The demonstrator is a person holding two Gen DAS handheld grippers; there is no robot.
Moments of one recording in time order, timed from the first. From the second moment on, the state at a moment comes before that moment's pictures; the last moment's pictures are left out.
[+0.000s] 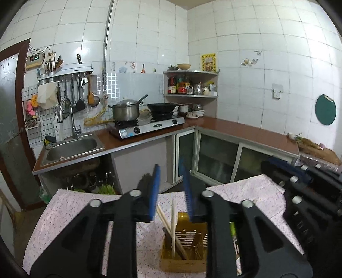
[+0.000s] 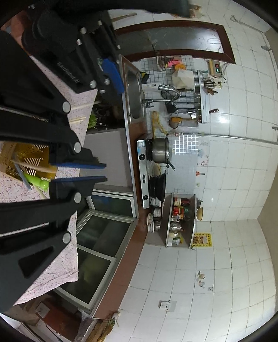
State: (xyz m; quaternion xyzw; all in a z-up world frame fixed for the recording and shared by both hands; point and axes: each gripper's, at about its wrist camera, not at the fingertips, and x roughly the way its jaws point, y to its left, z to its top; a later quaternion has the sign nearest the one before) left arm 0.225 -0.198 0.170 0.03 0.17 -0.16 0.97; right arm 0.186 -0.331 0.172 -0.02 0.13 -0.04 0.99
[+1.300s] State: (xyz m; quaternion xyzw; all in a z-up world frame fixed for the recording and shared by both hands) left arm 0.029 -0.064 -0.017 0.04 0.32 -0.09 0.94; right arm -0.050 -0.358 -0.026 0.01 0.28 -0.15 0.95
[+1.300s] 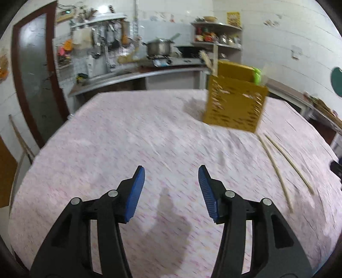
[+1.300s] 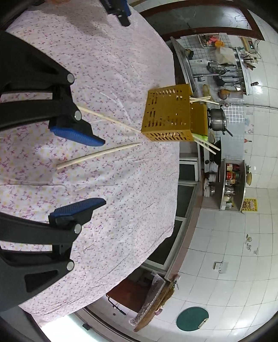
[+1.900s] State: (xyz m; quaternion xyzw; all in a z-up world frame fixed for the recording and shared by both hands) left arm -0.022 -0.145 -0.039 0.05 0.38 -0.18 0.91; right arm -0.058 -0.378 -0.065 0.02 0.32 -0.12 0.94
